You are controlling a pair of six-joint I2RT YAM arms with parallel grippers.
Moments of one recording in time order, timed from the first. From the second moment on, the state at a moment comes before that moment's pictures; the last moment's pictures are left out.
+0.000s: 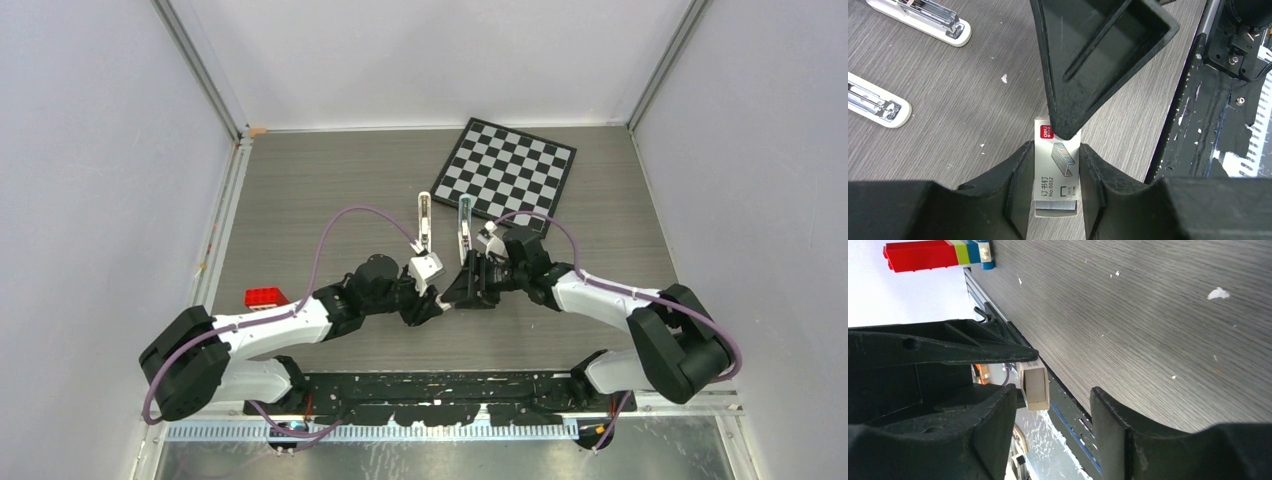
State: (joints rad) left arm -0.92 1.22 0.54 0.20 0.26 -0.05; right arm 0.55 1.34 0.54 0.10 -0.69 0.86
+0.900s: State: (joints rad) left arm -0.92 1.25 0.54 0.21 0.27 -0.05; right arm 0.59 1.46 0.56 0.24 -0.74 0.95
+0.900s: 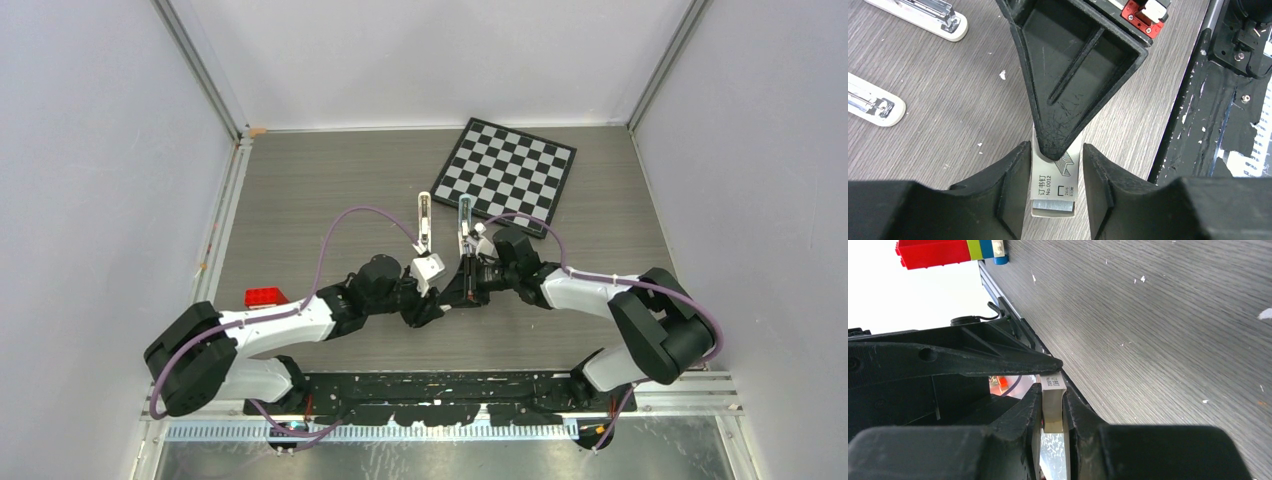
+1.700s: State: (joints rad) left arm -0.92 1.09 0.54 -0.02 0.19 -0.06; right arm 0.59 1.29 0.56 0.15 -0.70 0.92
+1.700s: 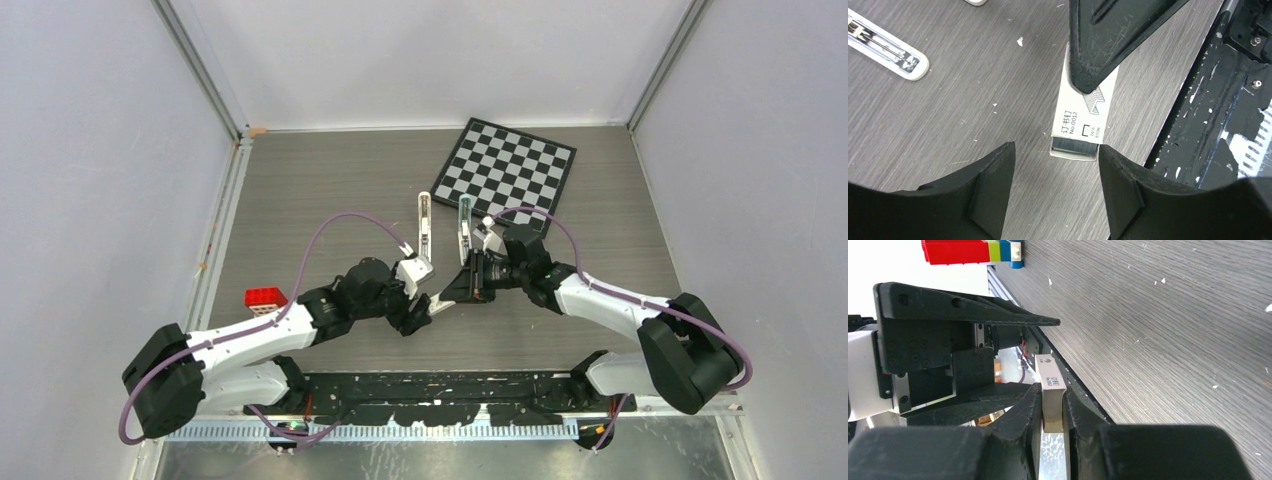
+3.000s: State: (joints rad) left arm -0.99 1.08 0.48 0.08 0.13 0.12; right arm 0.59 1.29 0.55 0.15 -0.67 0.94
